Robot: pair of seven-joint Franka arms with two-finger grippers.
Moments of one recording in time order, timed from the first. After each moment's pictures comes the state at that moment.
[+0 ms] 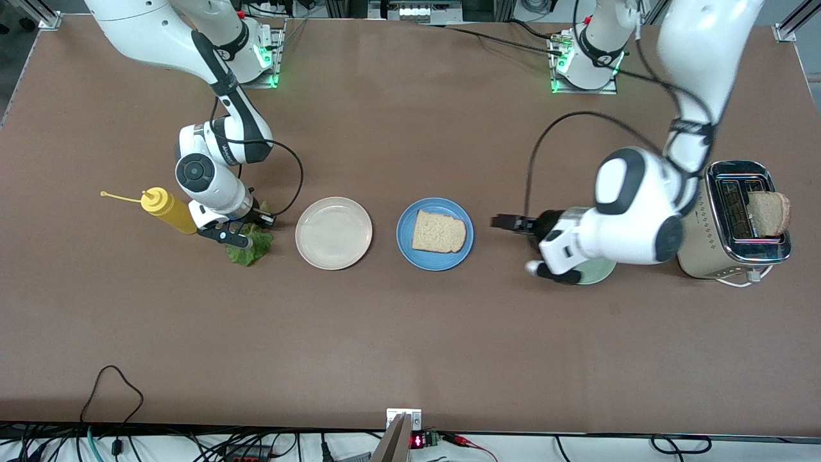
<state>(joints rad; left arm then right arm) -0.04 0.50 -0.24 -1.58 -0.42 1.84 0.01 0.26 0.43 -0.02 -2.21 -0.03 2.57 0.54</state>
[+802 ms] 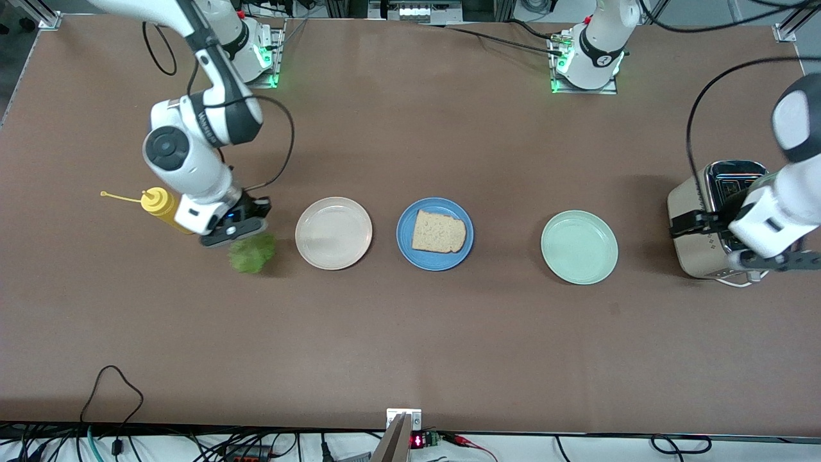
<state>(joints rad) 0.08 0.24 -0.05 -1.56 0.01 1.77 0.01 0.21 0.25 0.13 -2.08 -0.04 2.36 -0.11</state>
